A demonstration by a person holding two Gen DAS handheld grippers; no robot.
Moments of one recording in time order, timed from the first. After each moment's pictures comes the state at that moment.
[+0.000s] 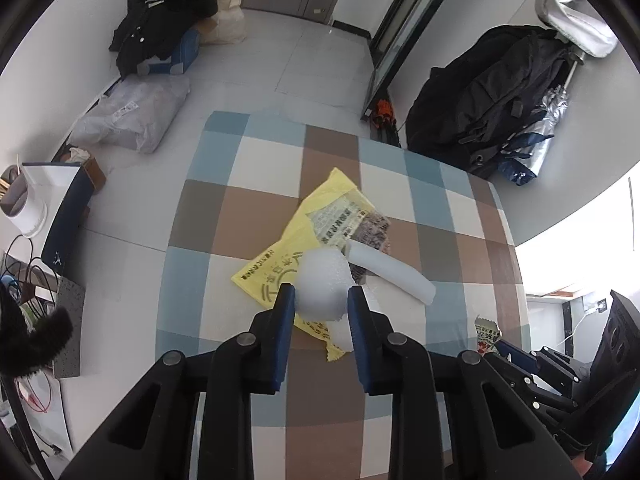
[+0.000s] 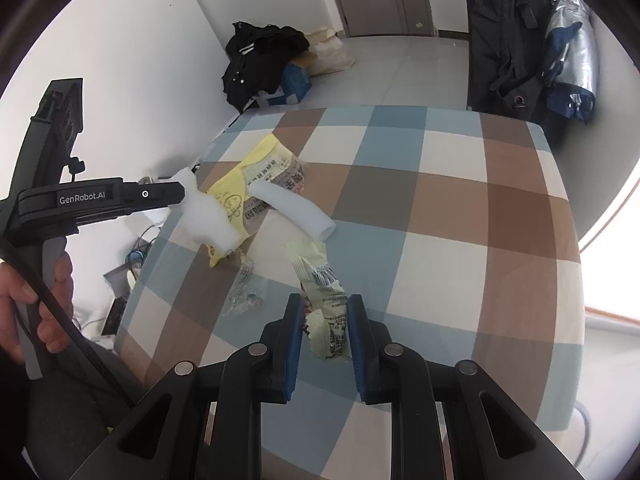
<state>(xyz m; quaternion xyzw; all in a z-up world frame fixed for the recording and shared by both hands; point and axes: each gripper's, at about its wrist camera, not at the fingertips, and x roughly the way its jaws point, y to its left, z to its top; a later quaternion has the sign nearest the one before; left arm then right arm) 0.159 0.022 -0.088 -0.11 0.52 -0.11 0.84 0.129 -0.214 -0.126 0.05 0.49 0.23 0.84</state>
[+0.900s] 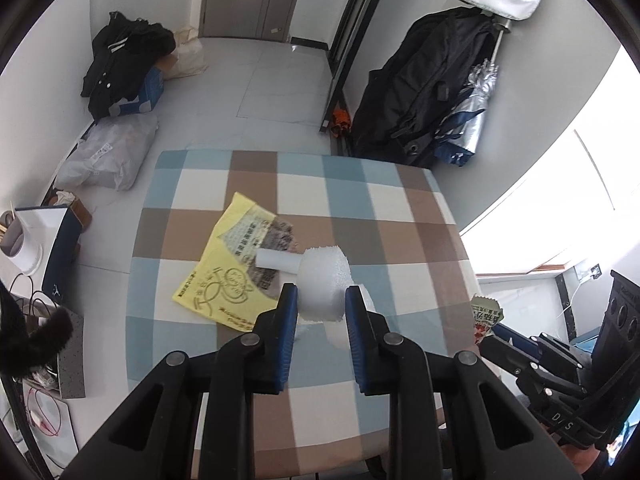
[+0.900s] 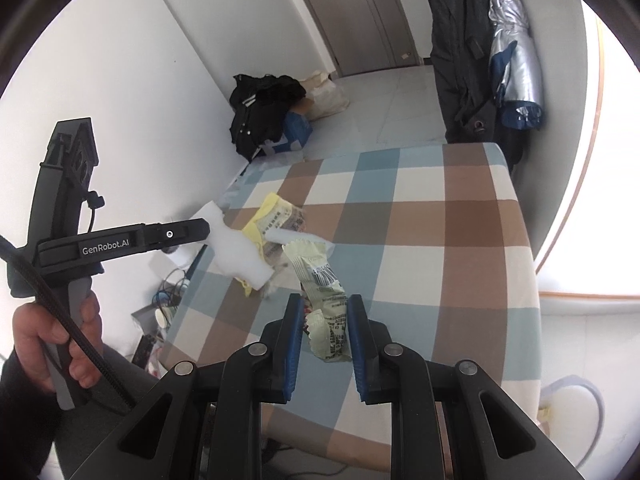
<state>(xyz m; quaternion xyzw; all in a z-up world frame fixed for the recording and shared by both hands) 0.115 -0.037 -0.035 -0.06 0.49 -0.15 0.86 0.077 -0.266 -0.077 0.12 0.42 0.23 0.87</state>
